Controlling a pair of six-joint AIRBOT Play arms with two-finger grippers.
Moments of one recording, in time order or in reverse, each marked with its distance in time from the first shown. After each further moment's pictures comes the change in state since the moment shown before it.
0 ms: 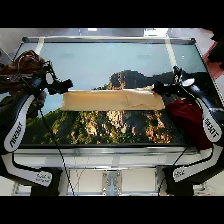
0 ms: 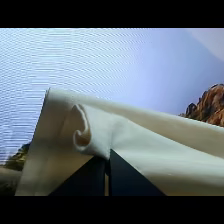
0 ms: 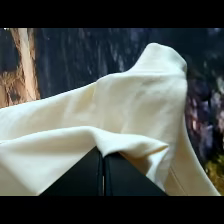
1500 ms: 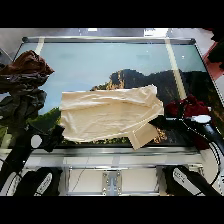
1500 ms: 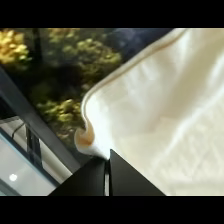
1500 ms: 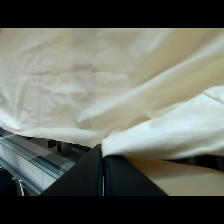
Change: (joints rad) left arm 0.000 0.975 -1.026 -0.089 -0.021 -0.628; right arm -0.147 0.664 -0.758 0.210 0.374 -0.201
